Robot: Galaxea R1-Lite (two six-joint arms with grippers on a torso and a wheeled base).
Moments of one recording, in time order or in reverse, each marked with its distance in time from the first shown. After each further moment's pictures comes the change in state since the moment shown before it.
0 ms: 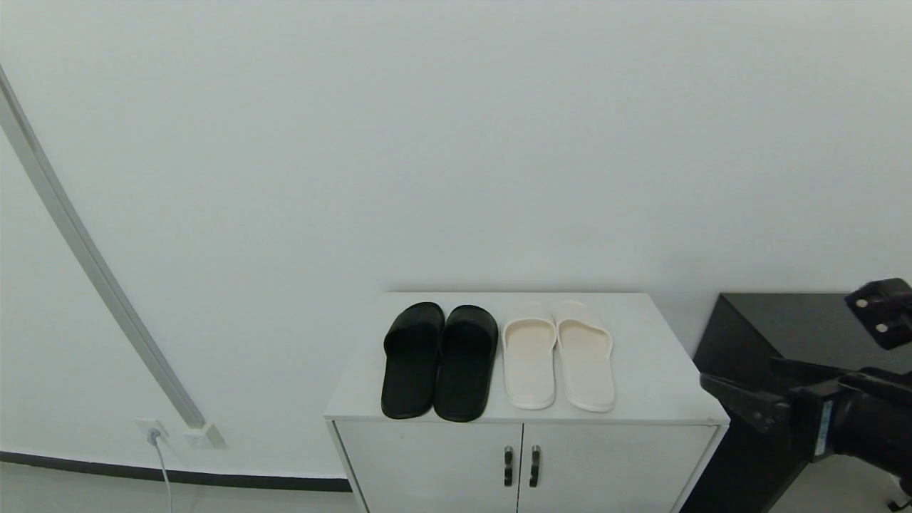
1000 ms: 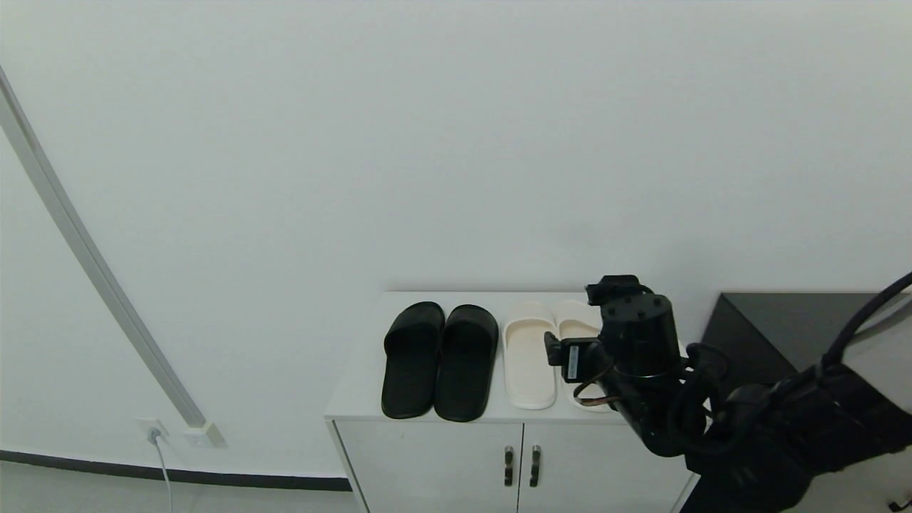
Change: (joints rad) left arm 0.001 0.000 0.000 0.000 0.000 0.000; right arm 0.227 0.769 -0.404 -0.352 -0.440 0.106
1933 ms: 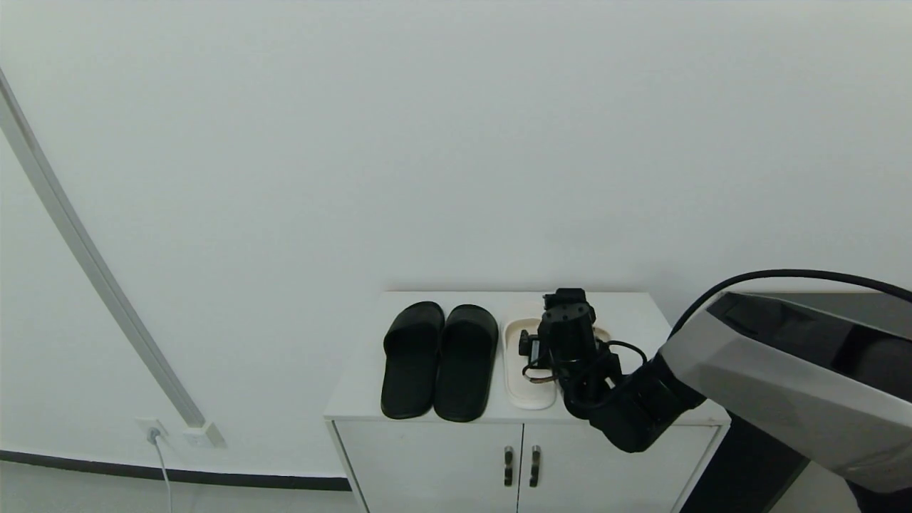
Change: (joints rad) left arm 0.000 0.000 0.000 0.000 -0.002 0.000; right arm -0.087 0.392 -0.379 -0.017 -0.004 0.002
